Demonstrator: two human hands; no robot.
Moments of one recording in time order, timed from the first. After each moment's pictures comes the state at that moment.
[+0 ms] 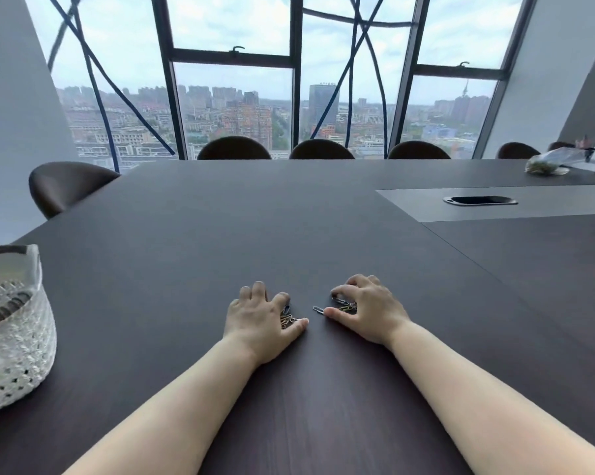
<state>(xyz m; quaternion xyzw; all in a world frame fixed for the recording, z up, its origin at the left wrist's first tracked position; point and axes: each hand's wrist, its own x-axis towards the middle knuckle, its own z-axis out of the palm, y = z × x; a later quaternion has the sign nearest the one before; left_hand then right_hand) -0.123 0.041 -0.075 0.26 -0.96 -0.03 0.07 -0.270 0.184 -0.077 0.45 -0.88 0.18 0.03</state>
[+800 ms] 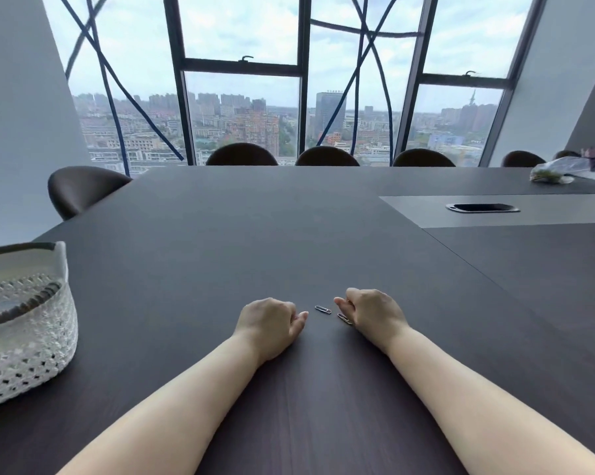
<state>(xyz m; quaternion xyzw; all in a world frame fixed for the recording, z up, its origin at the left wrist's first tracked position) -0.120 0.050 -0.074 0.20 -0.97 -0.03 0.11 -0.258 0.183 -0.079 0.42 -0.89 0.16 0.08</state>
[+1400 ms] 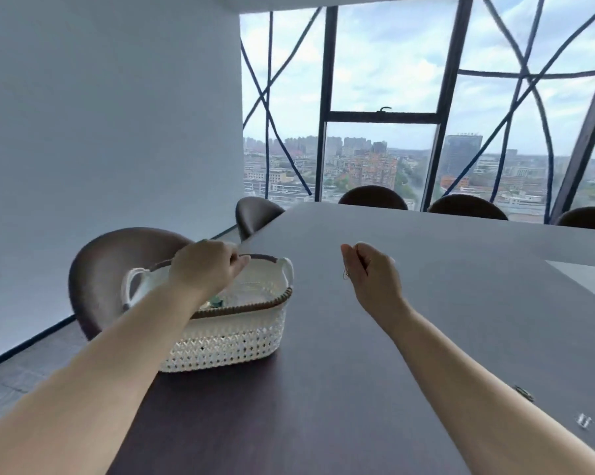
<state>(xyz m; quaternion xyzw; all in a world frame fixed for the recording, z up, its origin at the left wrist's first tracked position) 0.154 -0.092 0.063 0.42 -0.87 0.10 0.25 -0.062 0.021 0.039 0.55 -0.64 0.54 0.05</state>
